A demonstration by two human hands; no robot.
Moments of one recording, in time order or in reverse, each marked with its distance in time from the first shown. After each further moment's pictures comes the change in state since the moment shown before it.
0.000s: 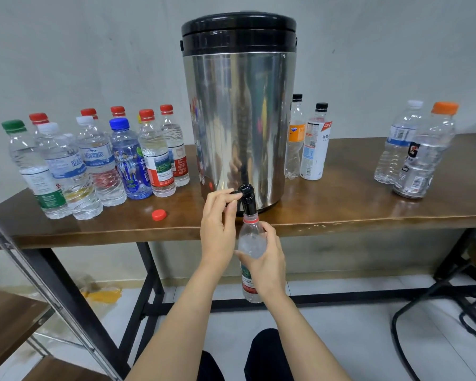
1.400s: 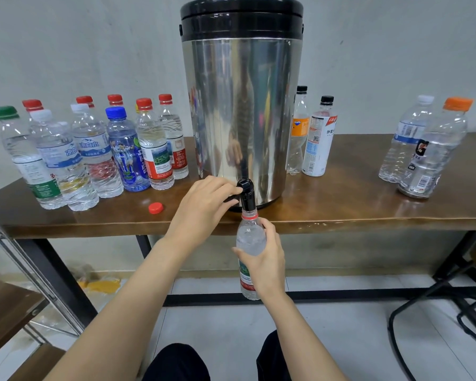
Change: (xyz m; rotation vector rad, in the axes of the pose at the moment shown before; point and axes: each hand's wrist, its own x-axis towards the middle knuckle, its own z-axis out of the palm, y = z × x) left_hand 0.043 0.003 -0.043 0.550 -0.345 0.594; right_hand 0.003 0.005 -0.002 -0.013 0.007 -0.038
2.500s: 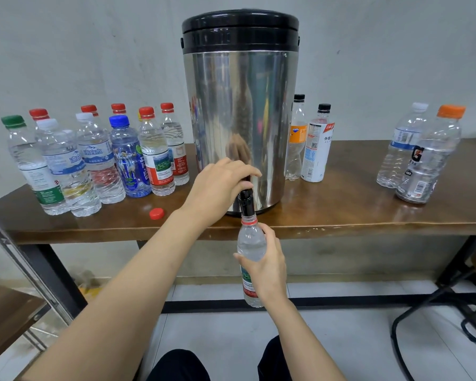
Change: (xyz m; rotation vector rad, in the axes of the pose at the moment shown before) left_hand 0.058 0.014 -0.013 0.022 -0.169 -0.105; right_hand 0.000 -0.001 -0.008 -0.023 -0.040 0.012
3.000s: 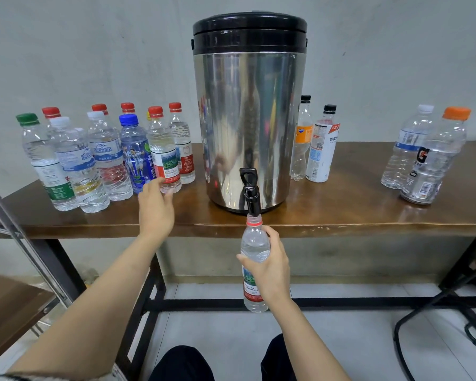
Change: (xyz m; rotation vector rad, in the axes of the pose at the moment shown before) left_hand -0.081 -0.106 0.023 -0.130 0.275 -0.866; right_hand -0.007 0.006 0.005 0.015 0.000 0.004
